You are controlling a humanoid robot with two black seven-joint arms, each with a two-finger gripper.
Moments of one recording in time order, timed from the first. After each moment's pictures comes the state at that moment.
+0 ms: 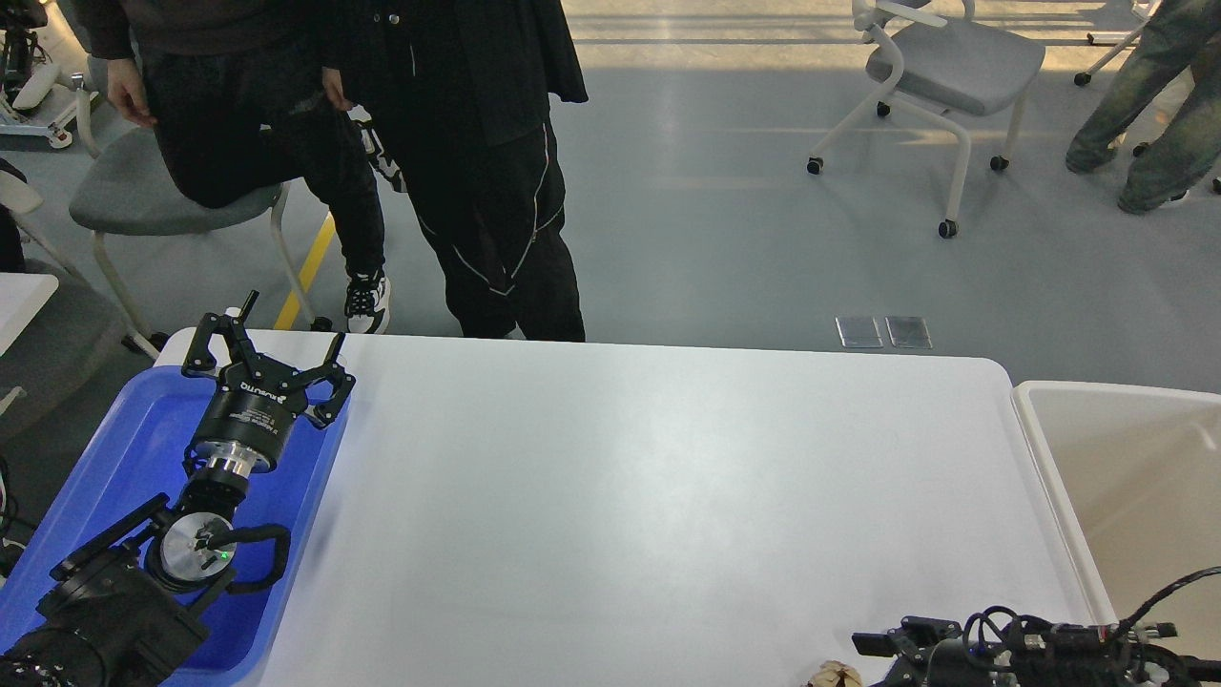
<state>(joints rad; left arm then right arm) -0.49 0.34 -0.88 -0.55 -0.07 -0.64 -0.50 0.55 -0.82 -0.01 1.48 -1.93 -0.12 0.24</state>
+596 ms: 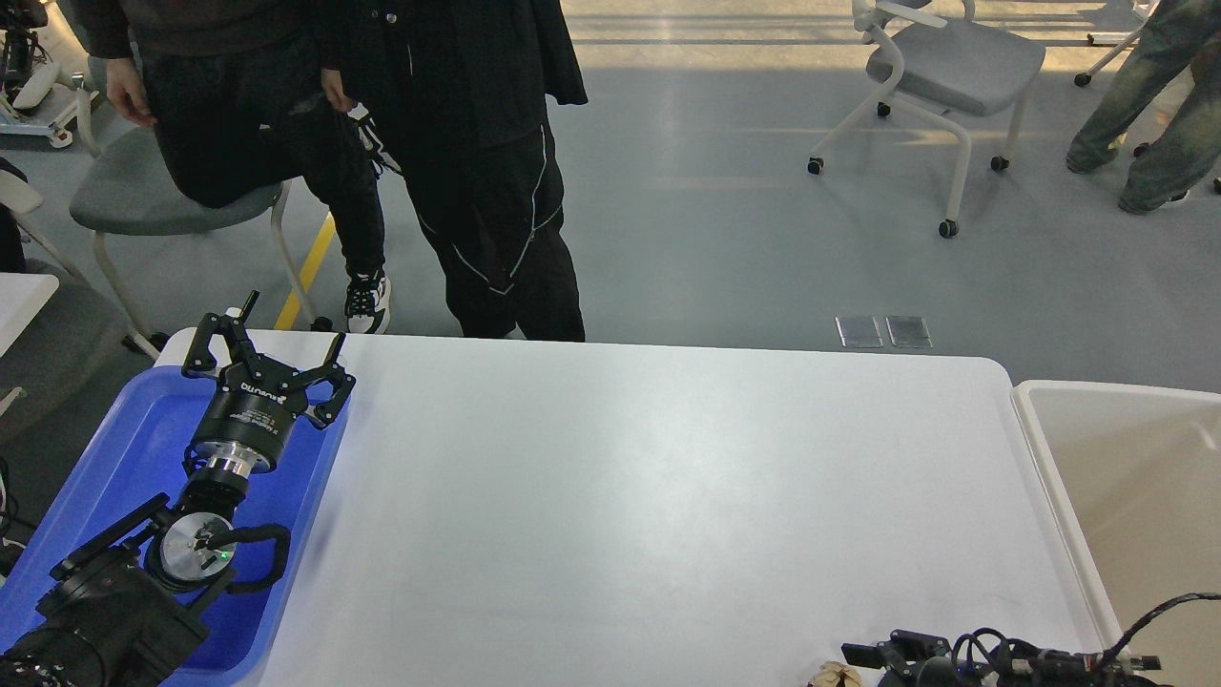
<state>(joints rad) -0.49 0.34 -0.88 -0.55 -0.07 -0.64 -0.50 0.48 -0.74 0.00 1.37 -1.96 -0.23 0.24</state>
